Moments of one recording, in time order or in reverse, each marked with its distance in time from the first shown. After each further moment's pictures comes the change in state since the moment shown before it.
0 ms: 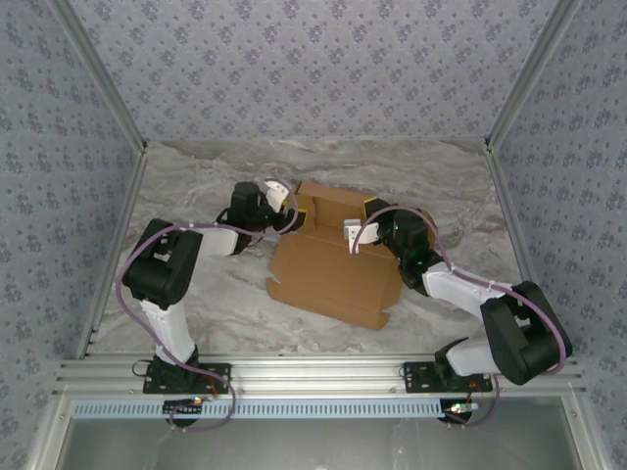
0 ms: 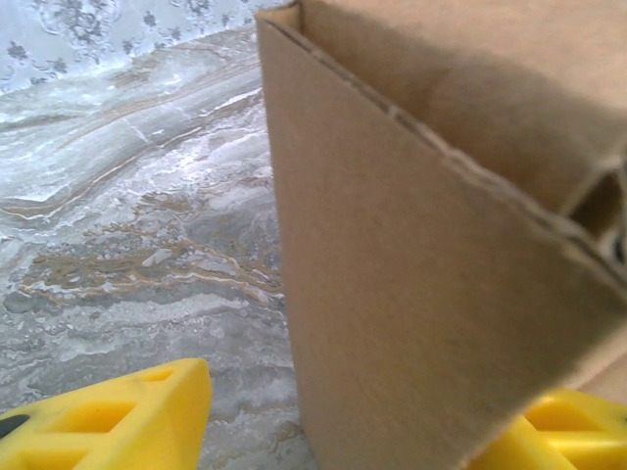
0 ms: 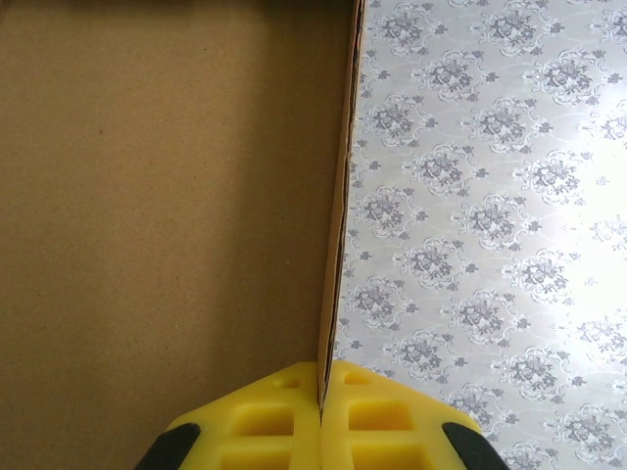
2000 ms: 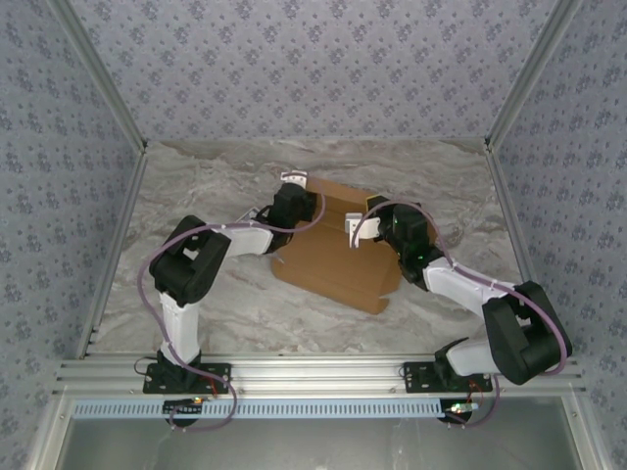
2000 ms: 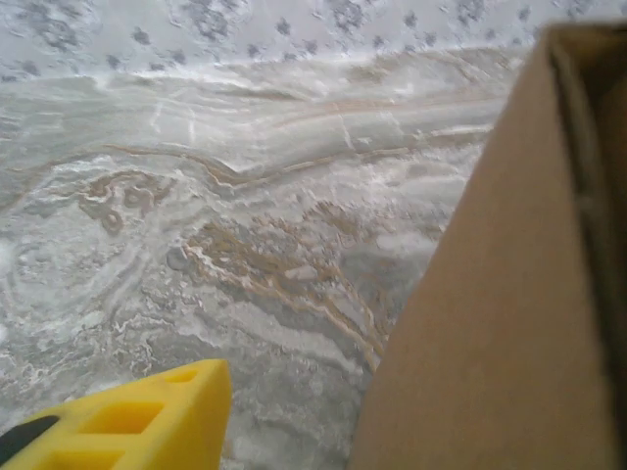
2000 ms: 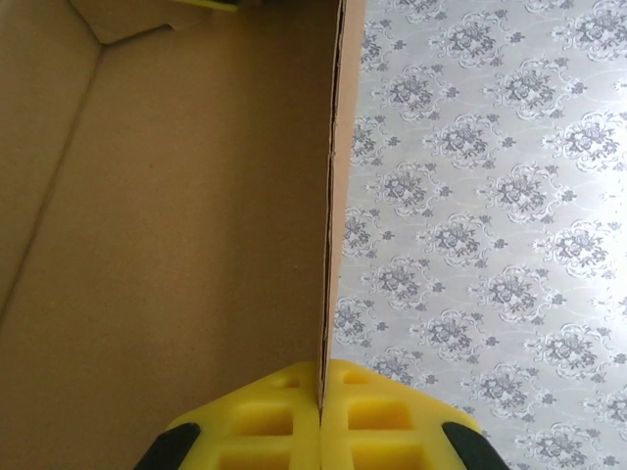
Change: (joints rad) left arm -0.205 0.098 0.176 -0.124 -0.730 -0.298; right arm -0.021 0.002 0.063 -0.114 0.023 0.073
